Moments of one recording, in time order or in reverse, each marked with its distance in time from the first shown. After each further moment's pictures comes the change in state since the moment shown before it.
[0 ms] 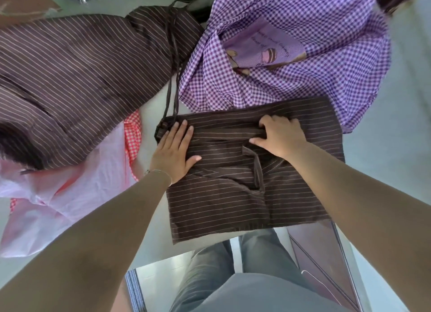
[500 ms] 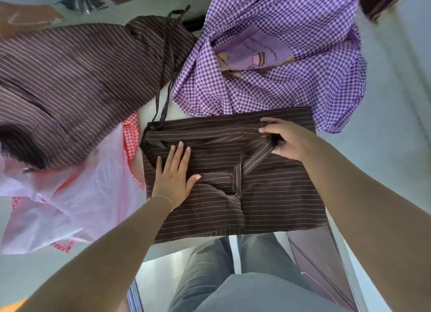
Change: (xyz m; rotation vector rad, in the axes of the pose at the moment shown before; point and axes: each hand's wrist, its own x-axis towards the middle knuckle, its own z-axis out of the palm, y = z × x) left_hand -0.053 0.035 0.012 -0.130 -0.011 -0.111; right_hand -0.031 0.023 -0.029 1.822 -0.380 0.478
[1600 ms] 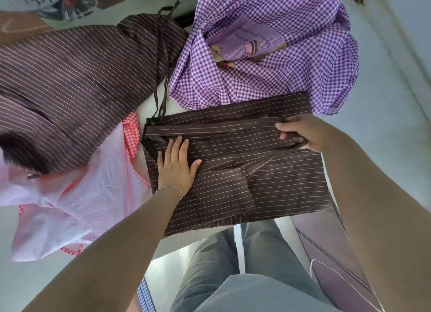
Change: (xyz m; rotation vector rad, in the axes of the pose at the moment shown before) left_hand 0.007 0.004 -0.004 -0.096 0.066 -0.082; right_hand -0.023 0.019 -0.037 -0.470 0.134 -0.100
